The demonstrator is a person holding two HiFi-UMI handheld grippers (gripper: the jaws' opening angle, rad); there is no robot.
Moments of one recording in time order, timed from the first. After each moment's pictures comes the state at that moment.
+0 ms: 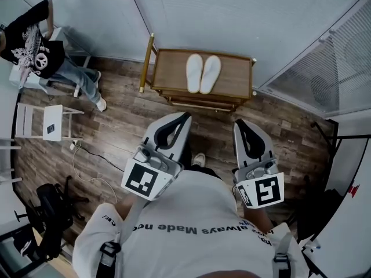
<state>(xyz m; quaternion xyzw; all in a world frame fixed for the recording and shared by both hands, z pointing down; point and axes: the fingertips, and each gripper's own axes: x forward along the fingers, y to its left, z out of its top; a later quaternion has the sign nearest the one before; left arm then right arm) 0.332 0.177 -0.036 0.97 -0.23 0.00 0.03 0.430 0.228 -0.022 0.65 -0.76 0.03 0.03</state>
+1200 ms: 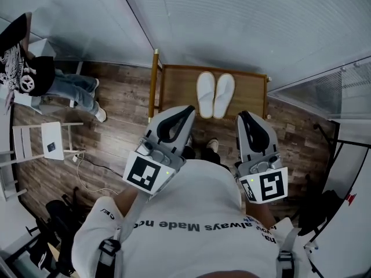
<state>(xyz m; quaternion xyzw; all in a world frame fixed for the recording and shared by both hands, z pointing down) 0.338 -0.082 0.000 0.98 -0.19 0.01 0.06 0.432 -0.031 0.001 0.67 -0.74 0.06 0.03</state>
